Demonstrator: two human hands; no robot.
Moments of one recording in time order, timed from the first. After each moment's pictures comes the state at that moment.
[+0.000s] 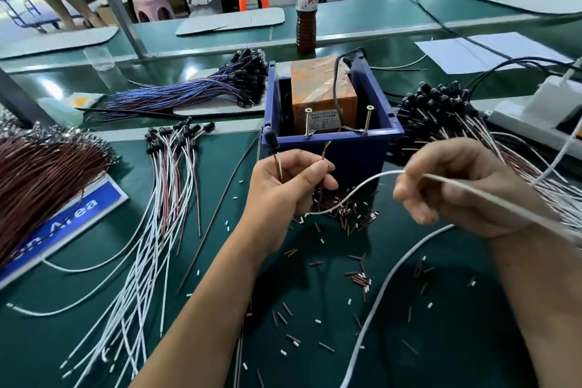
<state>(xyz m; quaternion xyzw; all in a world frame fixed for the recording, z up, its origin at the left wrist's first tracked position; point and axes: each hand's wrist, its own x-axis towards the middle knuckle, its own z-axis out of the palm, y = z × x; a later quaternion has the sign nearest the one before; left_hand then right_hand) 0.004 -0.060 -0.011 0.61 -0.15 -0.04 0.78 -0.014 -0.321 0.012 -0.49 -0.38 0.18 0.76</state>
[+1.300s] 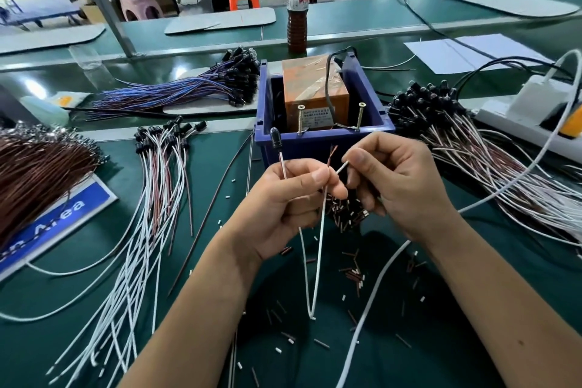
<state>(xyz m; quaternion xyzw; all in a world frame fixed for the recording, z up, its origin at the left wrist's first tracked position) 0.001 -0.055 -0.005 0.45 -0.20 -0.30 0.82 -0.017 -0.252 0.002 -0.68 -0.14 -0.09 0.71</state>
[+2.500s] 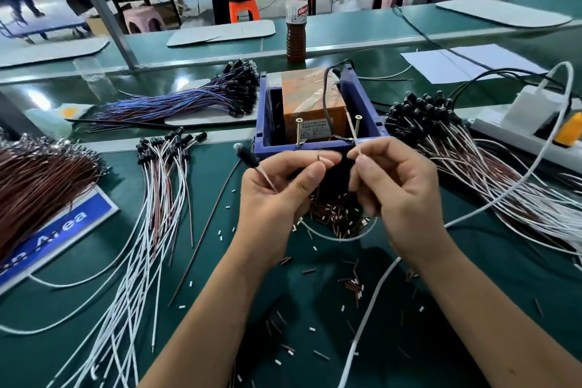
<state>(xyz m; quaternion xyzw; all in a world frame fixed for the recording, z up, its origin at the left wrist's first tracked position) -0.011 -0.070 0.002 0.53 -0.21 0.03 0.82 -0.024 -0.244 -0.001 -0.66 -0.14 -0.19 0.71</state>
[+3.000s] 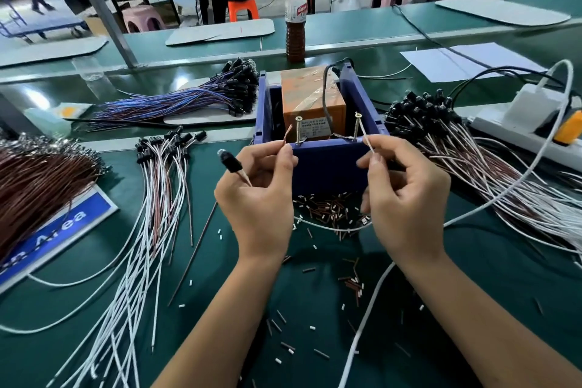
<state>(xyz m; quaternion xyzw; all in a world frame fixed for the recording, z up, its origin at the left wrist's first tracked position) -0.006 -0.080 -0.002 0.65 -0.03 0.33 0.69 -0.025 -0.238 -0.011 -0.76 -0.03 -0.37 0.54</state>
